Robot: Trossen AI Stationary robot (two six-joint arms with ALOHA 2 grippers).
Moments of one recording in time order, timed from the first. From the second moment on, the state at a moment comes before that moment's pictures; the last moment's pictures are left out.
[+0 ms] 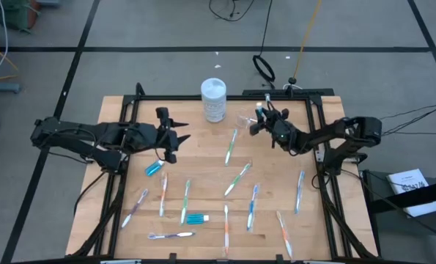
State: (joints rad) left arm -0.12 1.07 1.06 -0.45 -0.56 0.45; right arm -0.34 1.55 0.39 1.00 0.71 0.16
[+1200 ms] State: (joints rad) left arm -0.09 1.07 1.06 -0.49 -0.55 0.43; right arm -0.47 1.55 0.39 0.85 0.60 0.17
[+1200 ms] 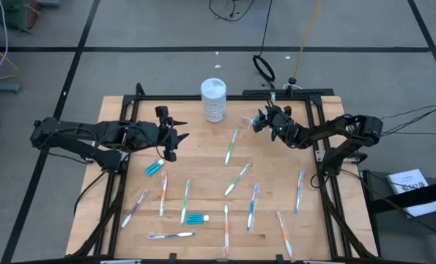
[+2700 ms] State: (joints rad) left arm -0.09 1.07 1.06 -0.76 -0.44 -0.03; right arm 0.06 0.93 0.39 -0.20 0.10 0.66
